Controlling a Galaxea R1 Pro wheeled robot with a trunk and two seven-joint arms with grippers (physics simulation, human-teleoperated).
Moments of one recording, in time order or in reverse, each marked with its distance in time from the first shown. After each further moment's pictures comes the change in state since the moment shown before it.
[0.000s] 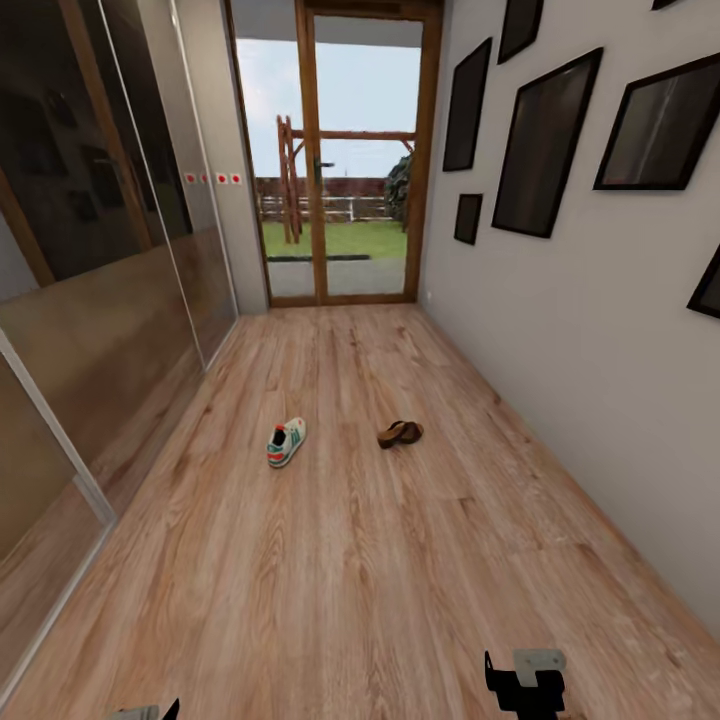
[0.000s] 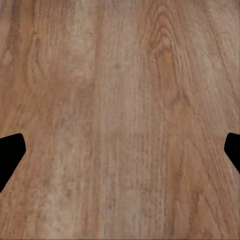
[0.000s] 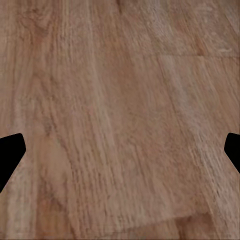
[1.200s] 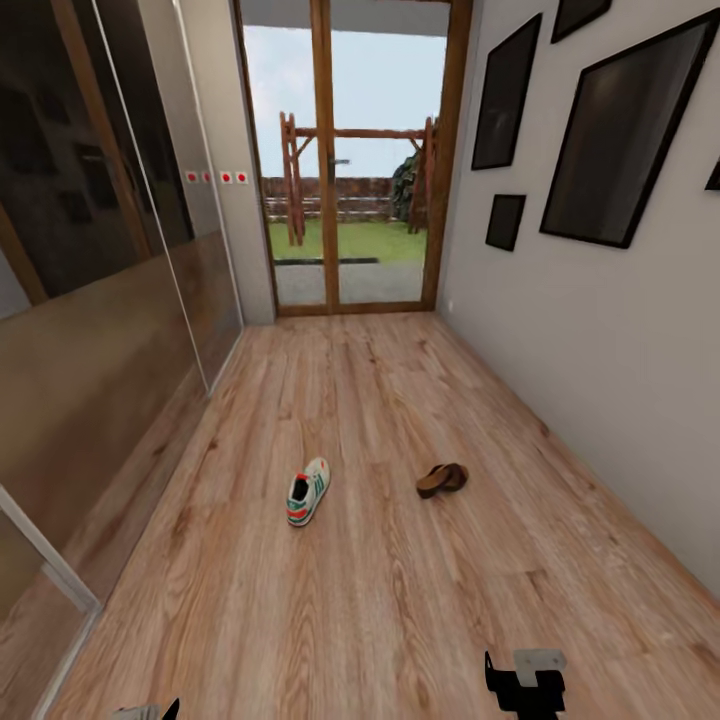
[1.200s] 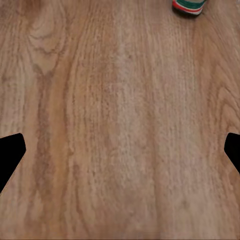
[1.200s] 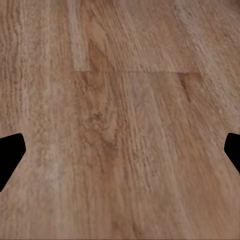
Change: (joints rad) left arm -0.001 0.000 0.000 -0.001 0.000 0.000 0.000; right arm 0.000 0.000 0.000 0.000 0.000 0.000 0.000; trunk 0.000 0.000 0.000
